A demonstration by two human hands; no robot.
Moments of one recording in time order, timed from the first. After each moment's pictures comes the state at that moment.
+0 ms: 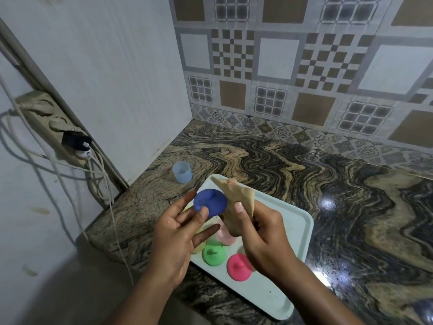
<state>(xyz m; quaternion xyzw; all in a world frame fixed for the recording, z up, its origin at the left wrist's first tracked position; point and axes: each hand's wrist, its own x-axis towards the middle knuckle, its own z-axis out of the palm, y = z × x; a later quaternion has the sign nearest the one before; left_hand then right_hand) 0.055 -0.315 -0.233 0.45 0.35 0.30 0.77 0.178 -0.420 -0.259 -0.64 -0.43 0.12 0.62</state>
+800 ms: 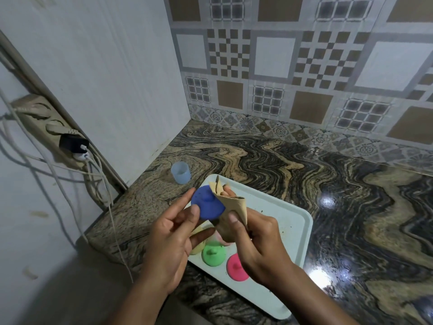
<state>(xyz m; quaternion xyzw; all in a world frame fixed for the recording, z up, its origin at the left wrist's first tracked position) 0.049 -0.315 -0.234 0.47 0.32 0.29 0.77 0.170 -0.424 -0.253 -0.63 -0.47 0.08 0.61</state>
